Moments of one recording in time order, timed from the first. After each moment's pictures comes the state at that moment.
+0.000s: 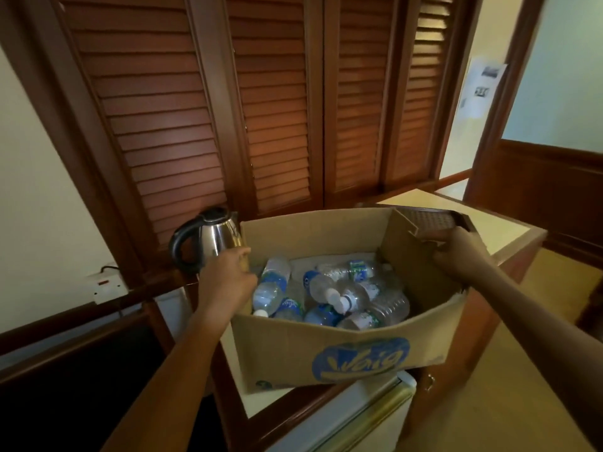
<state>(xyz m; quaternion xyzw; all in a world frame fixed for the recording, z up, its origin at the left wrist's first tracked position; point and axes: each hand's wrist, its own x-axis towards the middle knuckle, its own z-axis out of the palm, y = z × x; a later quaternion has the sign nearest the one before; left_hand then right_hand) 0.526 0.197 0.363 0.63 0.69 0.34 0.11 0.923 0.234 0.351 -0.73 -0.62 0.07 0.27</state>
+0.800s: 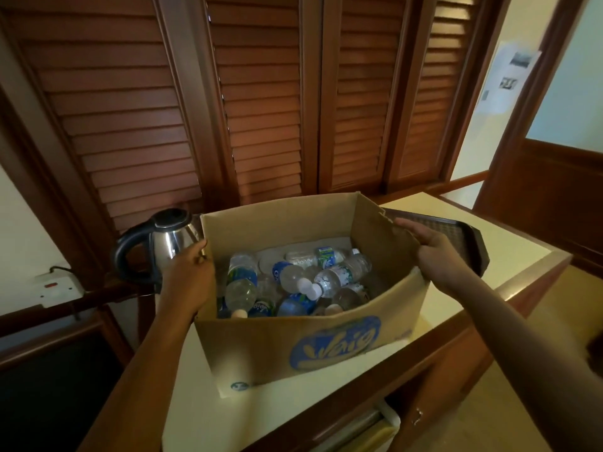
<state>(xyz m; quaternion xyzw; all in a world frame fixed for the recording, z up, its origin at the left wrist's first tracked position) 0.558 0.300 0.339 0.52 0.72 0.42 0.17 0.946 0.336 0.351 -0.59 -0.56 0.38 0.43</state>
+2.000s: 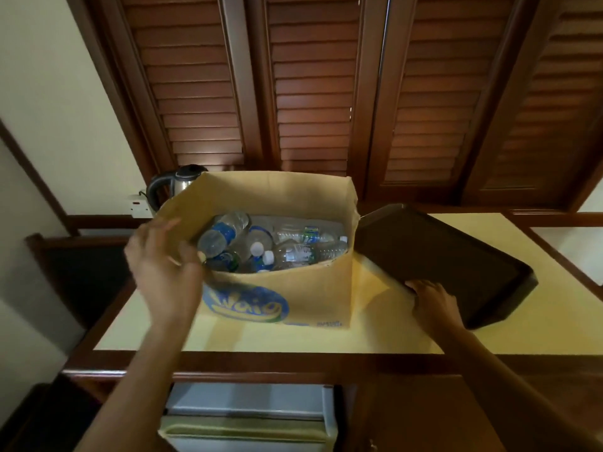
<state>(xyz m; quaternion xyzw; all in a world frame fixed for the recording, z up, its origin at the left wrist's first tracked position) 0.786 0.220 0.327 0.32 0.77 0.53 -0.16 1.115 0.484 0.190 -0.57 -0.81 0.09 0.08</state>
